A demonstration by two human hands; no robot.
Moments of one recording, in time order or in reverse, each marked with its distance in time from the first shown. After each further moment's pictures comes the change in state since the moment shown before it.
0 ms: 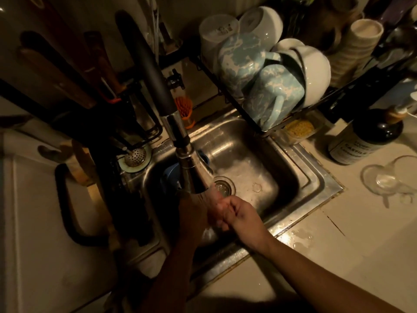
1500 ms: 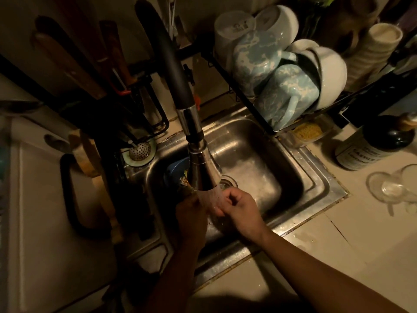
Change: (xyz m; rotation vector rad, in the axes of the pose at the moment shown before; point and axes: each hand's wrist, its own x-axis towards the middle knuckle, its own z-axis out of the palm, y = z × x) left_hand -0.003 -0.016 -0.007 0.101 0.232 -0.041; right_hand 0.021 -0.016 0.005 -0.087 0.079 -0.082
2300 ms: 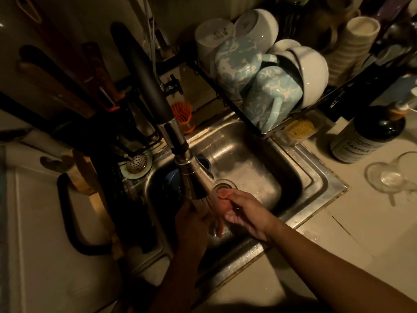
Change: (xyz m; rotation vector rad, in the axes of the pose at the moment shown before) left_hand -0.002 0.008 -0.004 -0.329 -0.231 -0.051; right_hand 0.008 -0.003 -0.018 0.499 -0.144 0.435
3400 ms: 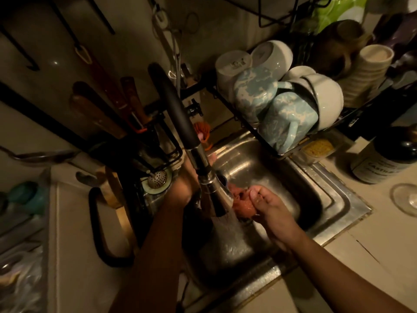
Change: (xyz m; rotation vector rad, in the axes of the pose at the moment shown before) left_hand 0.062 0.147 0.026 0.439 -0.200 0.235; right_hand -0.005 -0.031 0.008 -0.042 0.059 -0.392
